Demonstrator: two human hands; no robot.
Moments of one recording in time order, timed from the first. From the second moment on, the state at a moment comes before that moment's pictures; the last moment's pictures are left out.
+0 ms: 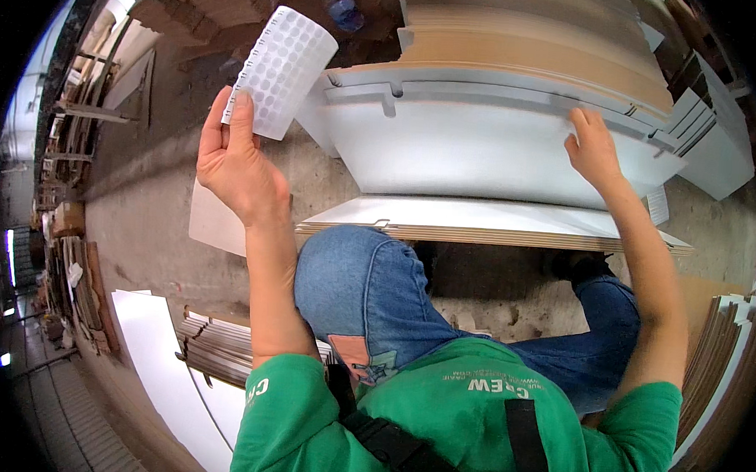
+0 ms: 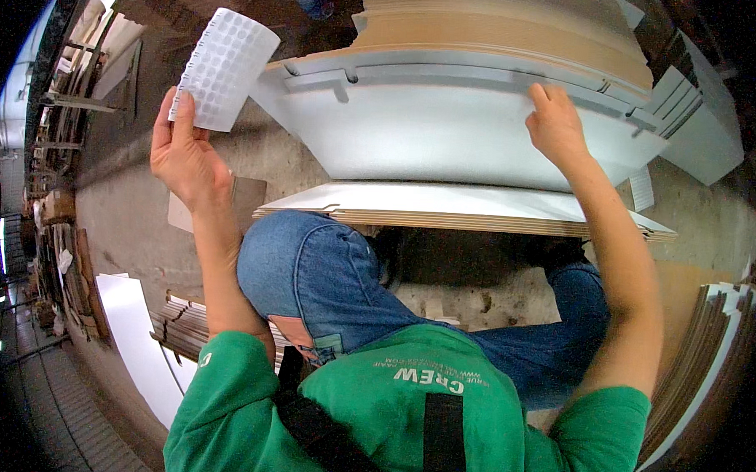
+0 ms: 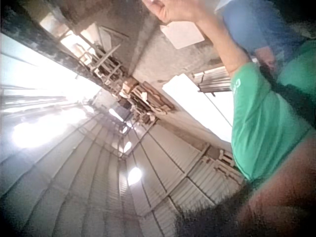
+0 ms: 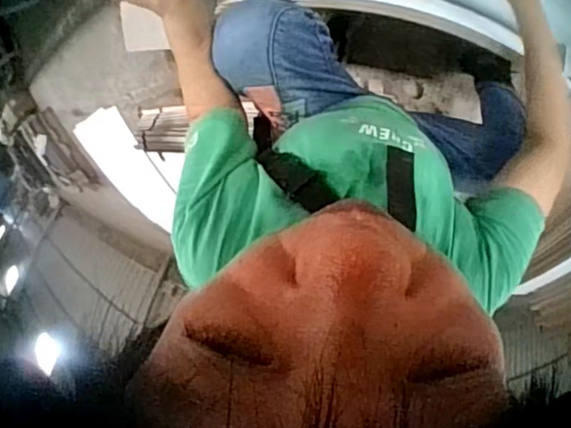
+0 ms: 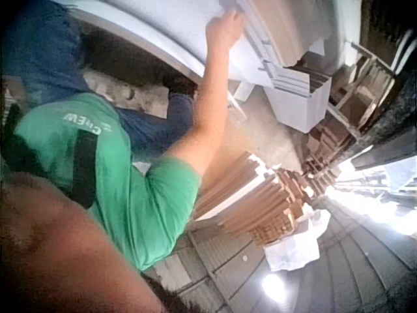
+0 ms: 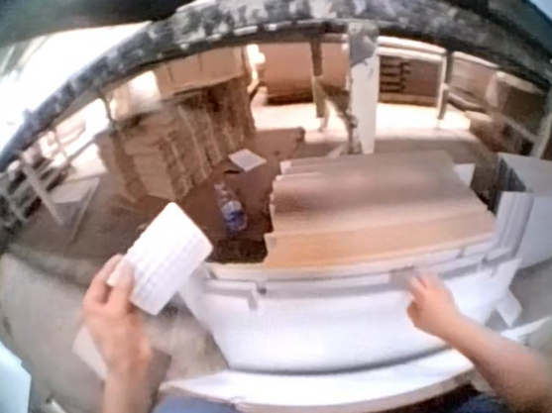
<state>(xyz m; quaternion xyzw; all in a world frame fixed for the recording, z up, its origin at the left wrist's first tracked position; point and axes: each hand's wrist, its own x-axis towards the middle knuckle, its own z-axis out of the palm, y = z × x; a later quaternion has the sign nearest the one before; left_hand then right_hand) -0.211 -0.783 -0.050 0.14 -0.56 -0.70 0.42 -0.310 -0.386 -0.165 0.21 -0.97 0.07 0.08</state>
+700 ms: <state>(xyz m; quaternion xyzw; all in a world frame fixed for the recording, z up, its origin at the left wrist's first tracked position) -0.211 -0.722 -0.053 -0.02 -0.74 -0.67 -0.07 -0.251 -0.548 -0.046 0.44 -0.78 0.41 0.16</state>
